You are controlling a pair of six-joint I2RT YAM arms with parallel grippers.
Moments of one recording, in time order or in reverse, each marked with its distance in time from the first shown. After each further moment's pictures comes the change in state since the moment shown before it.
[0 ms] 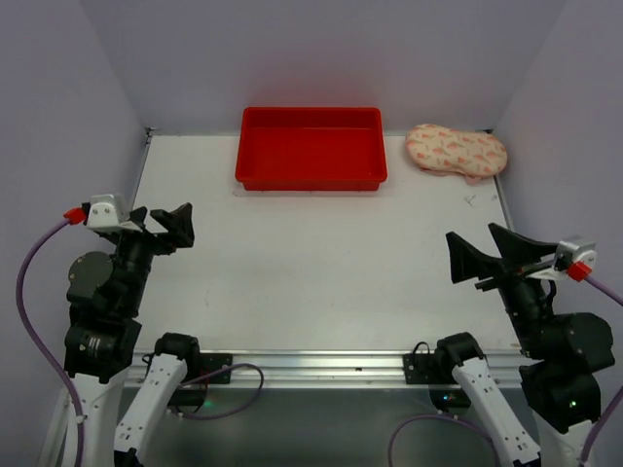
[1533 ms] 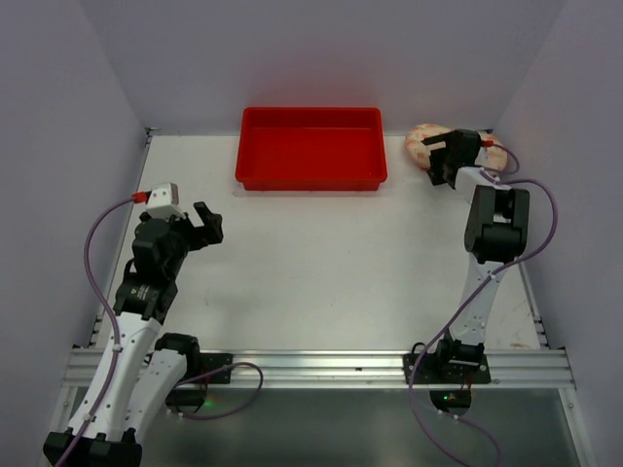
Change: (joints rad) left arm 0.015 0.203 -0.346 0.209 0.030 -0.074; right arm -0.401 1.910 0.520 0.523 -0.022 0.928
